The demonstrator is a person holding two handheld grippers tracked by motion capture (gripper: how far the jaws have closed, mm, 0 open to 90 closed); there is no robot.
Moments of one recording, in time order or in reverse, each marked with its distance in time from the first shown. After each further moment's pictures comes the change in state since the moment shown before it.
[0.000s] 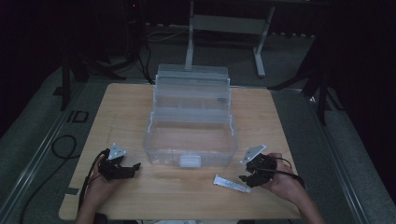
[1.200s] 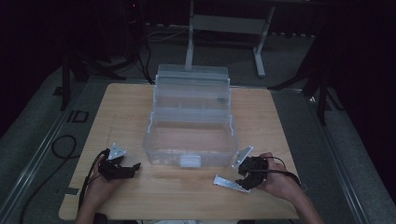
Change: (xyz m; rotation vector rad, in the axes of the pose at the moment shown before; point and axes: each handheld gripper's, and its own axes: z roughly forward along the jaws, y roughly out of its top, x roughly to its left) left arm 0.000 0.000 0.000 0.000 0.000 0.000; right arm 0.010 0.016 0.008 0.105 0.058 -0.086
